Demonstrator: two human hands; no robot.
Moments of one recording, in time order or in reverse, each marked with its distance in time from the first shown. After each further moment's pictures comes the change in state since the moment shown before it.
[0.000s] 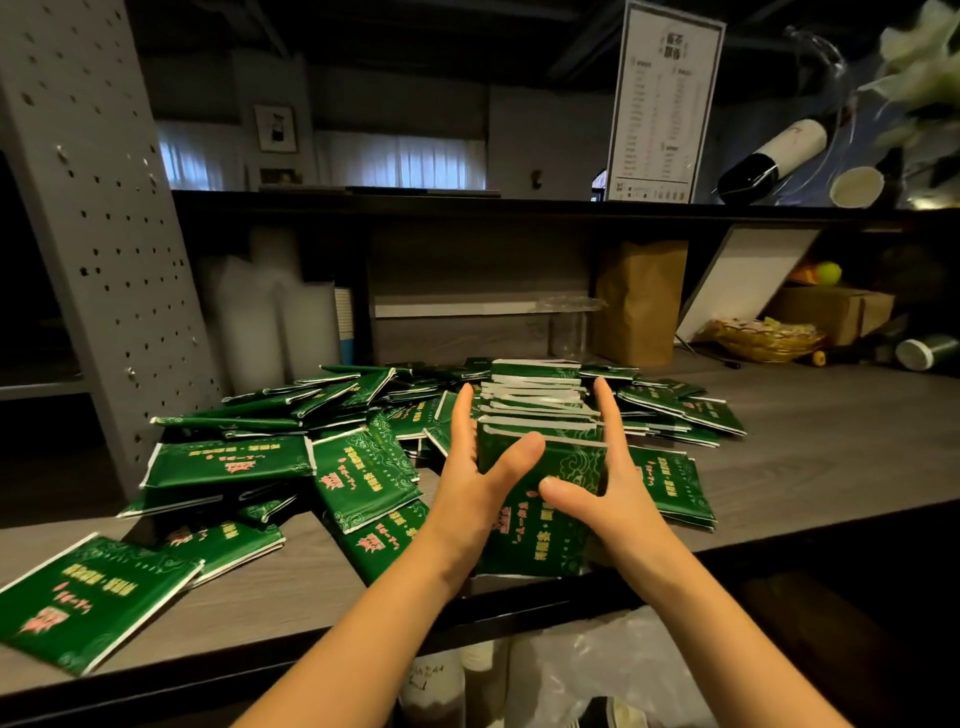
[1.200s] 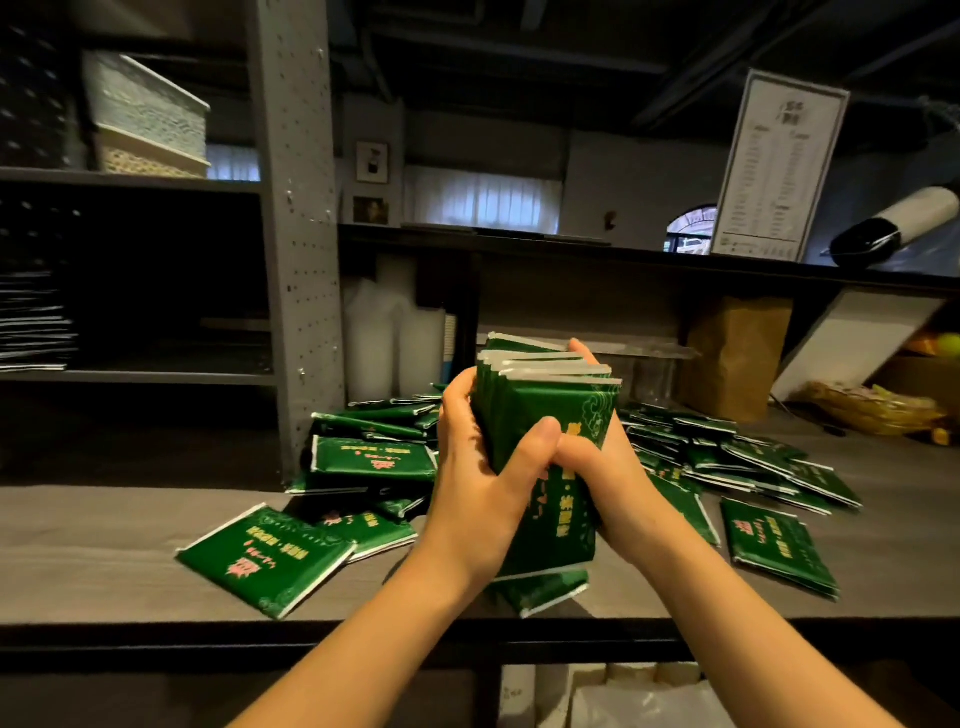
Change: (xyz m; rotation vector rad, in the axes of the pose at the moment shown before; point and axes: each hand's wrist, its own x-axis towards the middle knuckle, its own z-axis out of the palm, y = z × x) left_hand -0.050 0.066 -0.059 0.254 0.299 0.276; right_hand 0.038 -0.055 0.102 0.044 -0.208 -0.117
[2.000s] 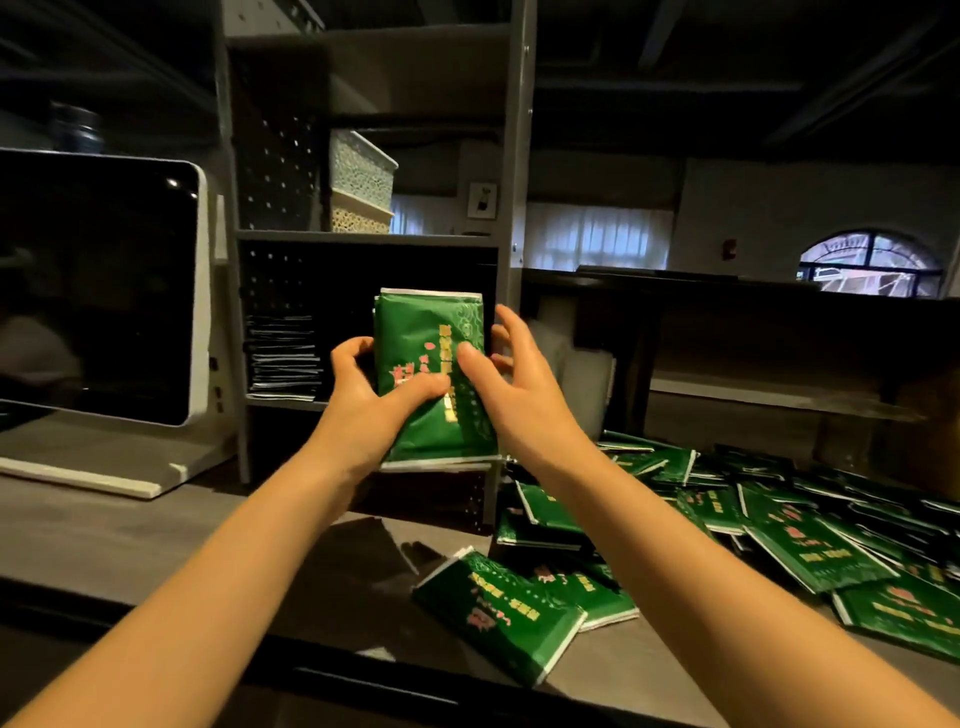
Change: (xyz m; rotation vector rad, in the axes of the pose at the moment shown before) left_hand 0.043 0.062 -0.242 0.237 0.396 -0.103; right_hand 0.121 -0.013 0.222 -0.175 -0.129 -0.113
